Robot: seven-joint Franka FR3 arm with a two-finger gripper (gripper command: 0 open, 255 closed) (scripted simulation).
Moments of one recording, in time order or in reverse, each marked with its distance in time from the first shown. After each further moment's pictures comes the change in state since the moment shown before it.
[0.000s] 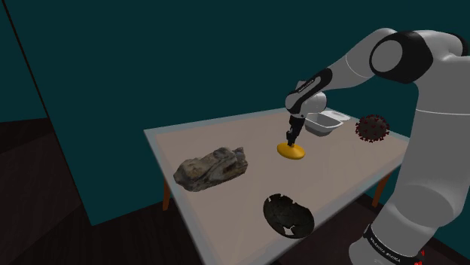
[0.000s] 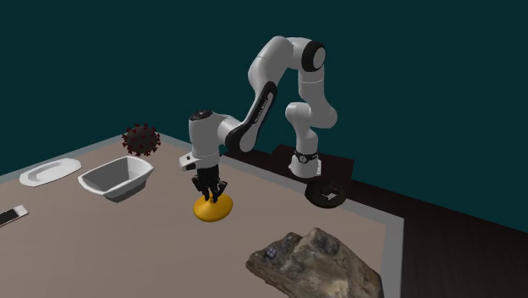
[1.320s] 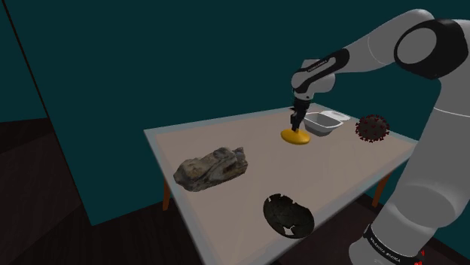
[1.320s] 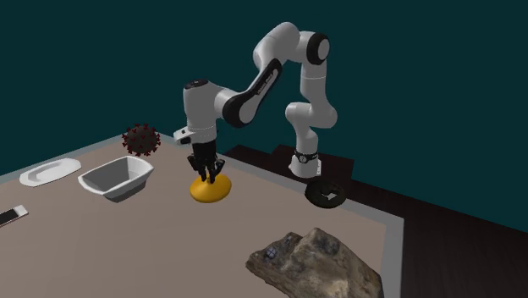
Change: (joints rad) arm 0.019 -0.149 -0.021 0.077 -0.076 -0.217 0.047
